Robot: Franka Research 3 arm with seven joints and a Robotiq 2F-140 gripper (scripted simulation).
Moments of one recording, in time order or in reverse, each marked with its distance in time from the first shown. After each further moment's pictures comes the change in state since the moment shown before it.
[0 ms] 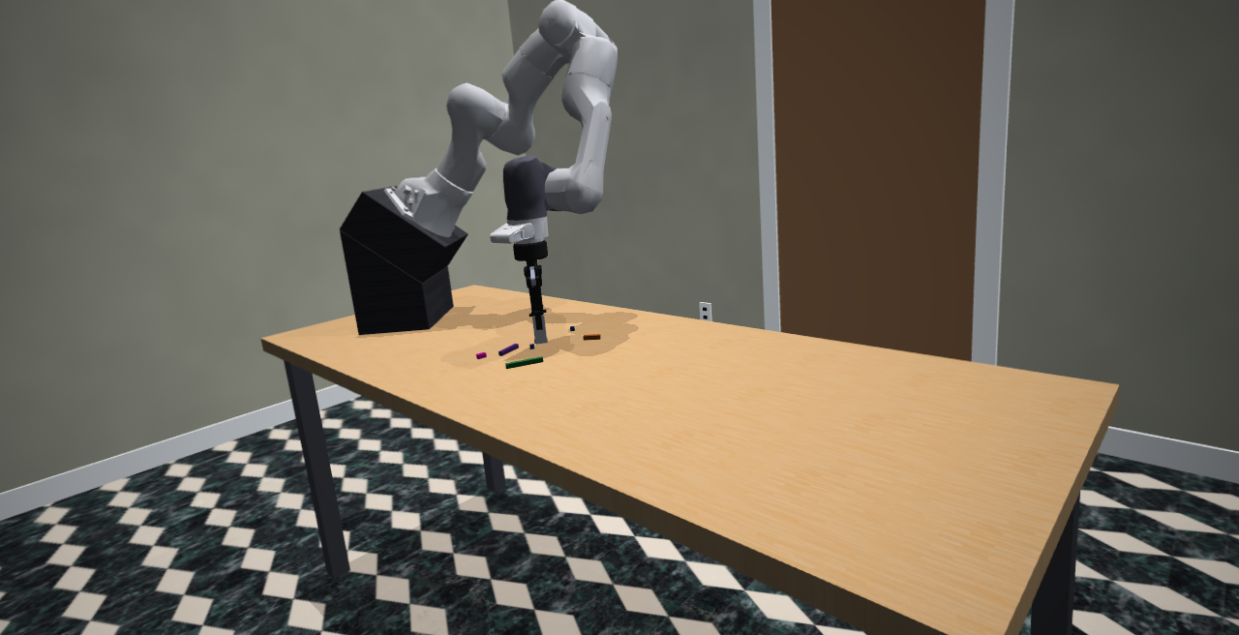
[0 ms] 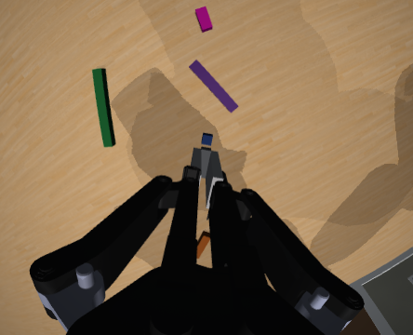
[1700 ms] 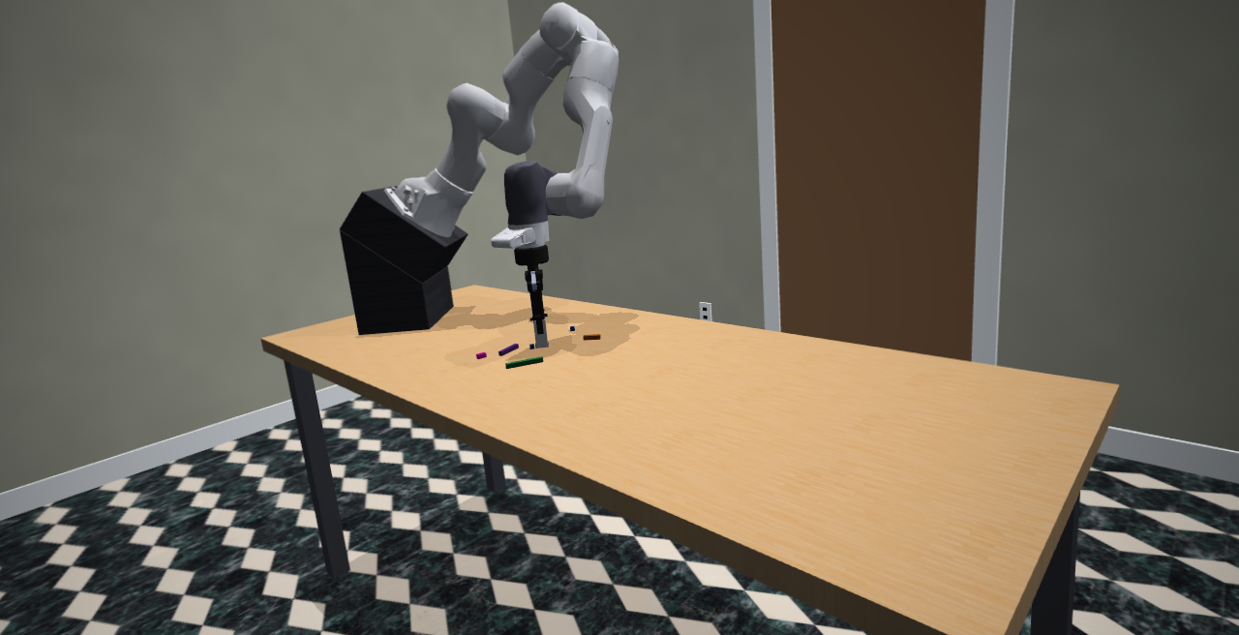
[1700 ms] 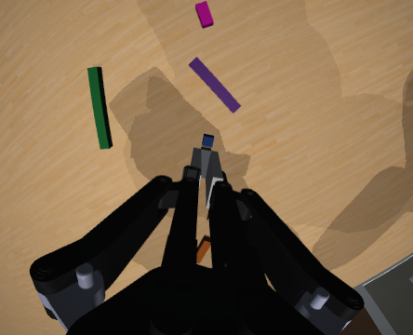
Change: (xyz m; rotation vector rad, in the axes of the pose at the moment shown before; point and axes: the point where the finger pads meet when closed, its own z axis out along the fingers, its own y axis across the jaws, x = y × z) arm -0.001 -0.001 0.010 0.001 -0.001 0.003
